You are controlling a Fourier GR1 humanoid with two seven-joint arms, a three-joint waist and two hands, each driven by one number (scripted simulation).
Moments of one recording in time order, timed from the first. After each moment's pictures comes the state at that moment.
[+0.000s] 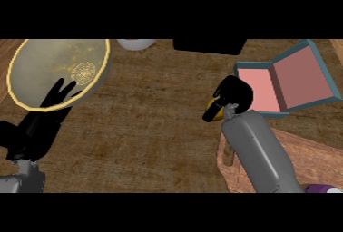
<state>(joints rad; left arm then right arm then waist) -0.10 0.24 0.11 -1.65 0.24 -0.09 0.28 -0.65 -0.03 0.17 -1.13 0.89 0.17 1.01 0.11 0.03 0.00</state>
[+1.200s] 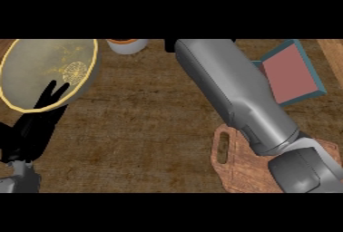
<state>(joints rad) -0.09 0.24 0.14 -1.63 0.24 -0.08 0.28 -1.45 -0.03 0.20 -0.52 1.14 -0.10 1.12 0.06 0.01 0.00</state>
